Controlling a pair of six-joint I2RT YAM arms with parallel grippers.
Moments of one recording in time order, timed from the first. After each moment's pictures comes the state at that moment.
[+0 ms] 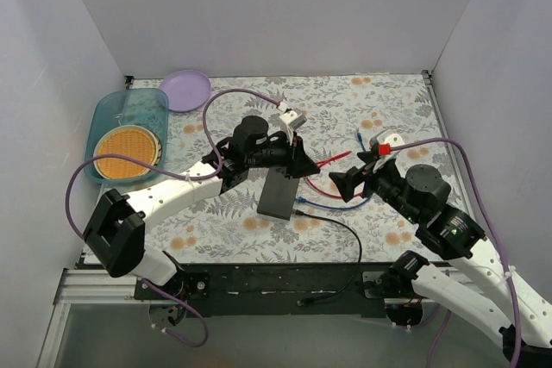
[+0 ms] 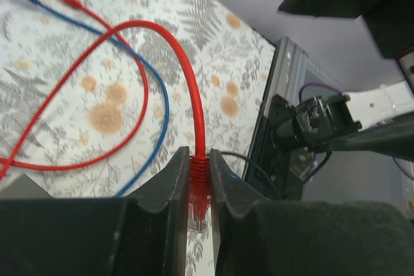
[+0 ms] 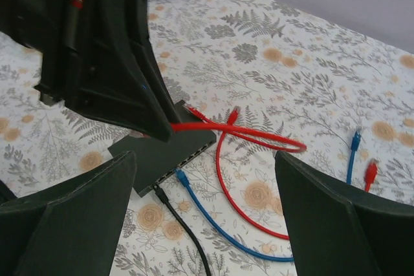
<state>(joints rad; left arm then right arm) -0.80 1.44 1.06 0.14 0.53 -0.38 0.76 0.57 0.77 -0.36 0.10 0.06</state>
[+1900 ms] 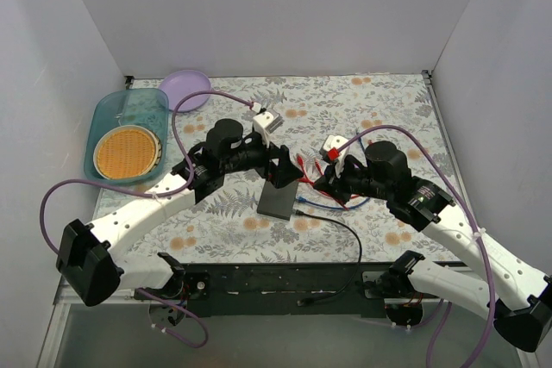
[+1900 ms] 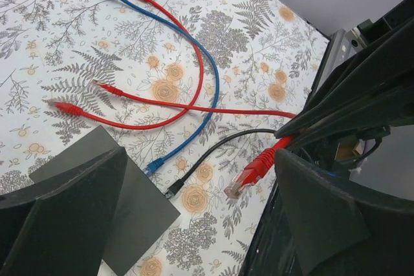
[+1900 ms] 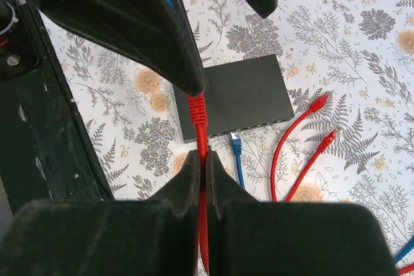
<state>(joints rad) -0.74 1.25 1.00 -0.07 0.43 -0.23 0.76 0.87 0.88 -0.46 -0.35 -0.16</state>
